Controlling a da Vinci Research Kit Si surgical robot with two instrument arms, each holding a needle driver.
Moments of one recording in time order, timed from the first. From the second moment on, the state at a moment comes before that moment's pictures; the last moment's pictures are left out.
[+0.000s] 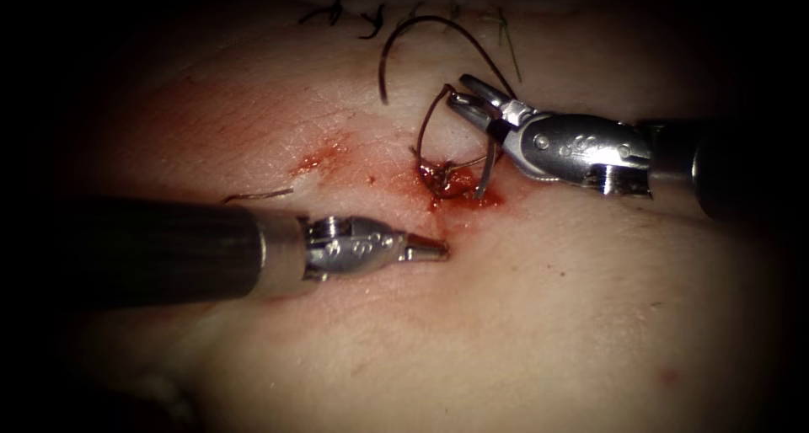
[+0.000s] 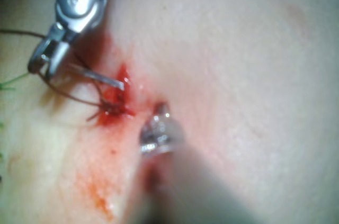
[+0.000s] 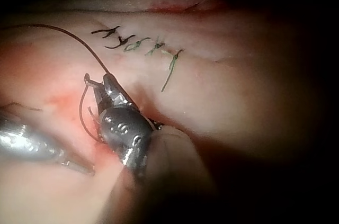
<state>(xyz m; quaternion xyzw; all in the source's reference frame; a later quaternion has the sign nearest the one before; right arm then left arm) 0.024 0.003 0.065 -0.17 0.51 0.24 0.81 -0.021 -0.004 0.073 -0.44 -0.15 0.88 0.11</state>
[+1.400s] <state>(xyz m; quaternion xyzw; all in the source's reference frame) 0.023 0.002 0.068 0.01 0.54 0.46 0.70 -0.021 -0.004 0.073 -0.44 -0.15 0.88 0.11</state>
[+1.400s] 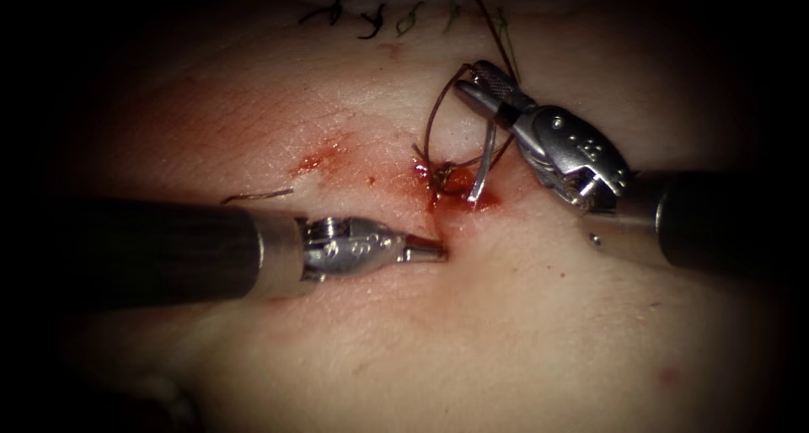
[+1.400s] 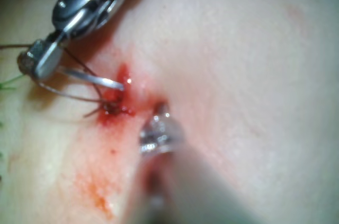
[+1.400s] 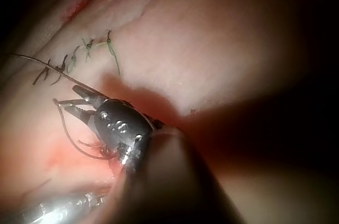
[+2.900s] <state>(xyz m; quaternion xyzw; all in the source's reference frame) 0.024 -0.002 0.069 0.27 0.45 0.63 0.58 -0.022 -0.004 0.073 -0.44 -0.15 0.88 0.11</state>
